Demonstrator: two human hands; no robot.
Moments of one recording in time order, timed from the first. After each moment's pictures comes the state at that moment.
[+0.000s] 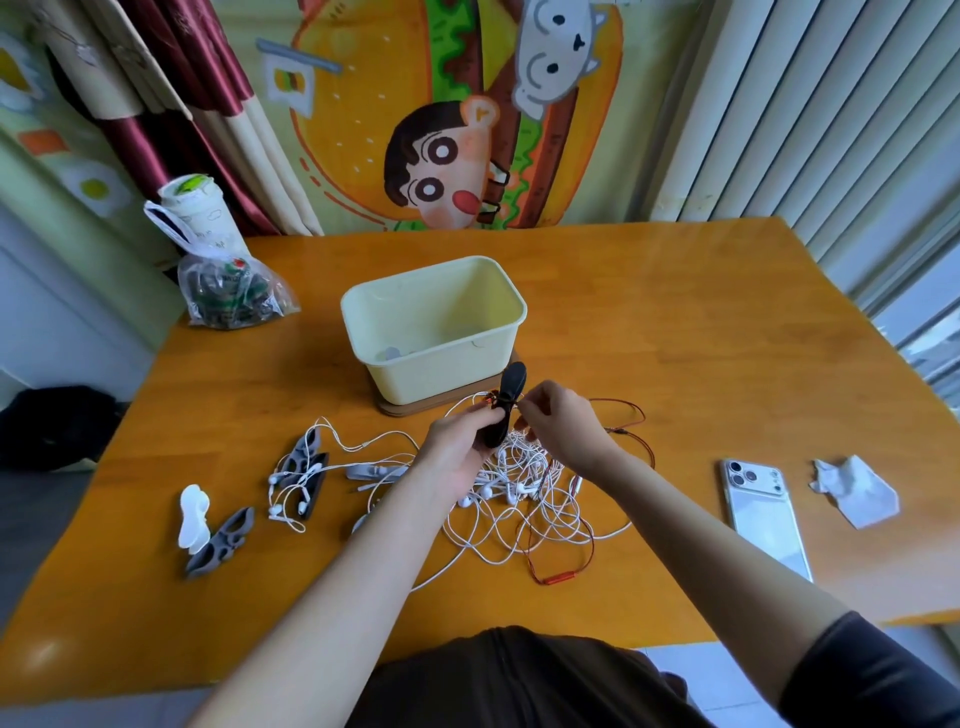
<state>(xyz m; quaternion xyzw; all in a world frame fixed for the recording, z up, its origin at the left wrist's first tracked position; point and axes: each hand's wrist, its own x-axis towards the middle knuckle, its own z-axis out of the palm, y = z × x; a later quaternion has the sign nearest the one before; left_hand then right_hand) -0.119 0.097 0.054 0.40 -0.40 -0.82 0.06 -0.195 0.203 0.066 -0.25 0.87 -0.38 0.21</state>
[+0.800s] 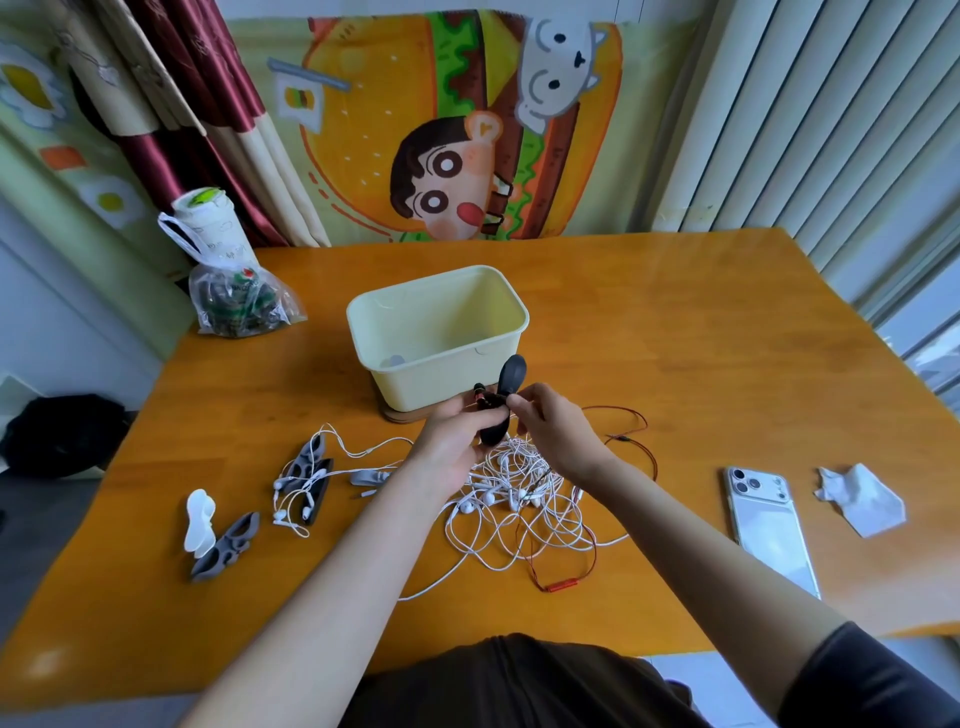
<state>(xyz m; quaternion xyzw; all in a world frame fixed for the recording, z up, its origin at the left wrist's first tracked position) -0.113 0.094 0.073 0.32 -0.48 -0.81 0.06 -0.185 0.201 0.076 -0.28 0.84 -0.42 0.22</state>
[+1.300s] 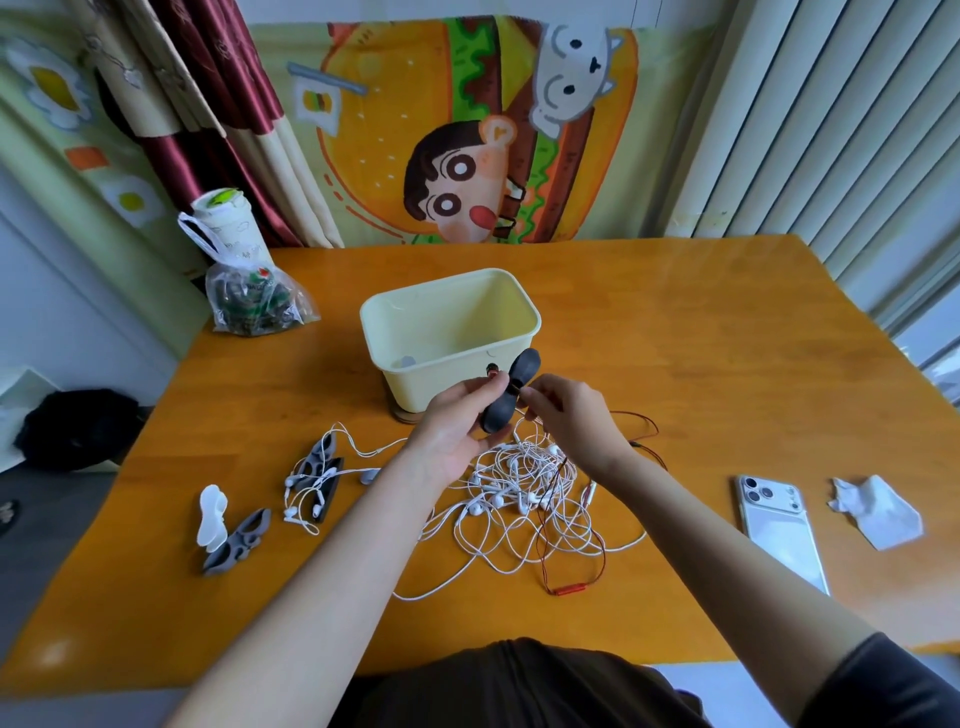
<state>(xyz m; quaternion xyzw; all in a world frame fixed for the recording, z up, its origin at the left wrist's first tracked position) -0.114 0.082 0.085 0.32 -0.46 -0.83 0.06 -0.190 0.203 0.085 -0.33 0.84 -0.41 0.14</state>
